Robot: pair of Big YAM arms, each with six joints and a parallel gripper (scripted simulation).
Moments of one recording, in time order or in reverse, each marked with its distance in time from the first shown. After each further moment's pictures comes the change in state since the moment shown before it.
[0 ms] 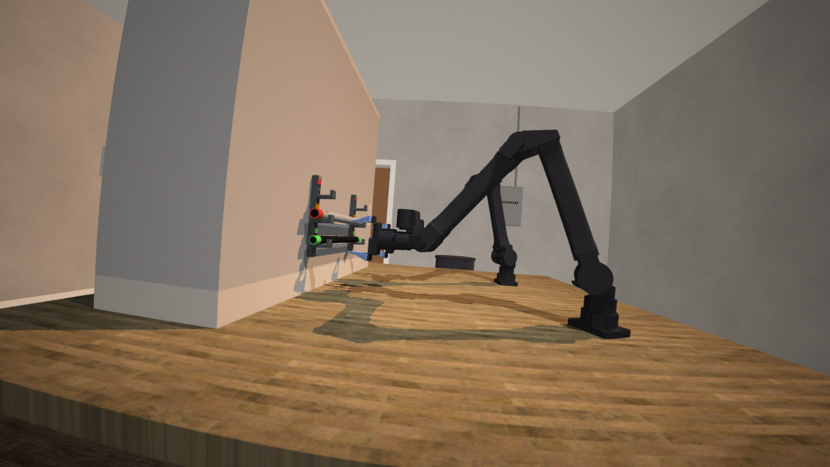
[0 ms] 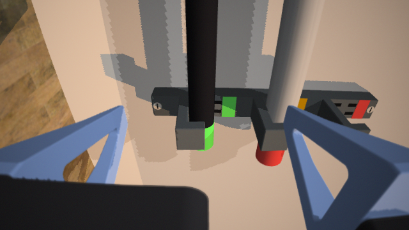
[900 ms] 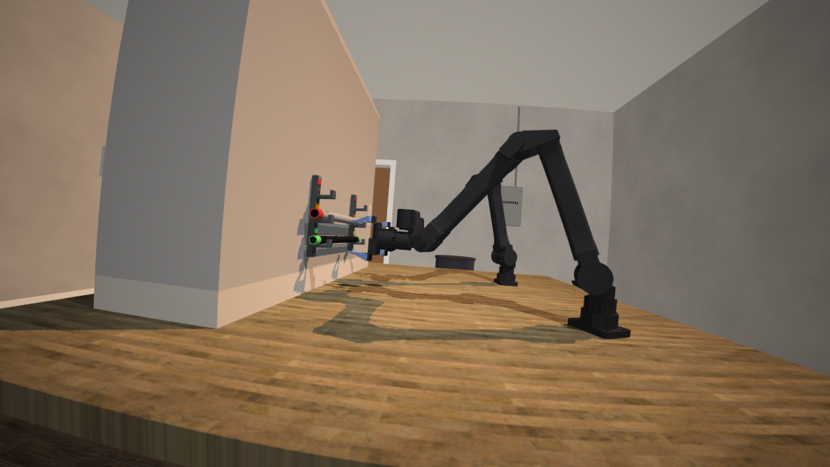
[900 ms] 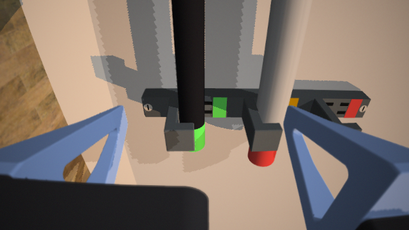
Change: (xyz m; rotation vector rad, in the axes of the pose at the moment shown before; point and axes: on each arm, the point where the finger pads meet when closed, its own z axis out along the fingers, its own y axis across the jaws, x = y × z) left arm 0.000 0.000 0.000 0.000 0.000 0.000; right arm 0.000 -0.009 0.001 0.011 0.000 0.005
